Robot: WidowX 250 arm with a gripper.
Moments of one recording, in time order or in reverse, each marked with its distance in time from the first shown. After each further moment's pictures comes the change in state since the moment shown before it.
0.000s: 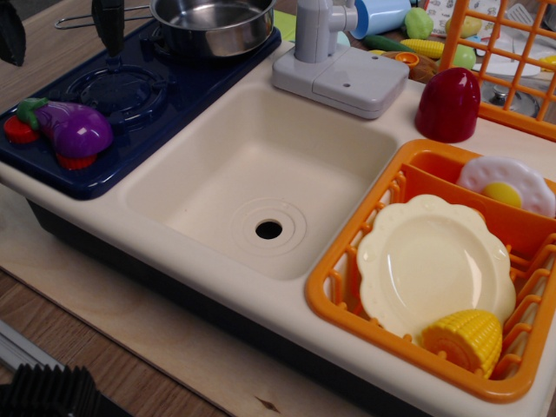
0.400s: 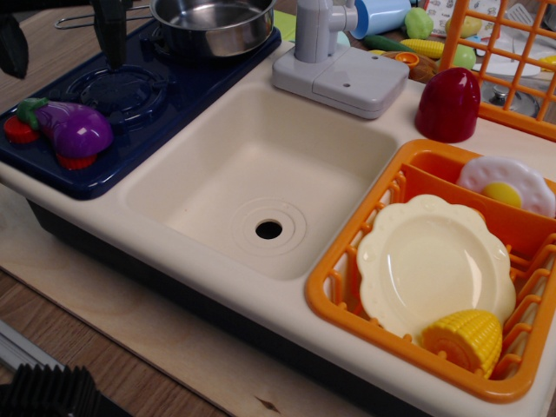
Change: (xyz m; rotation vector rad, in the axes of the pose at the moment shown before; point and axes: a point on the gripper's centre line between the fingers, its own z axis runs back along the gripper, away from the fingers) arm -0.009 0.001 -0.014 -0.003 0.037 0.013
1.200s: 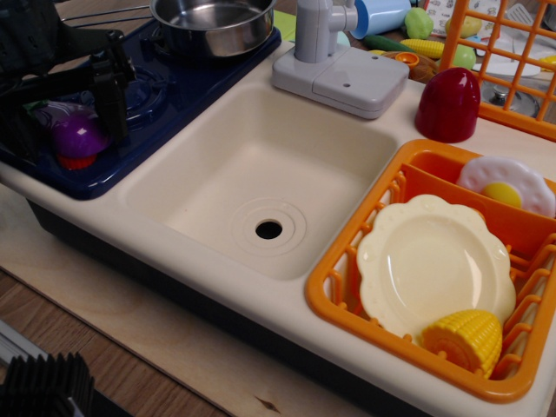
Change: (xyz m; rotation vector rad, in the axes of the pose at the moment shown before) arm -0.017 0.012 -0.041 -0.095 0.015 0.044
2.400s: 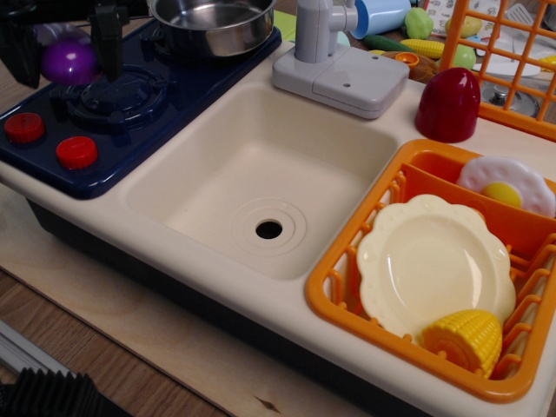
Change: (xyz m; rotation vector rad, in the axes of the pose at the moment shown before) arm 0.020 -0.025 0.051 0.101 -0.138 -0.107
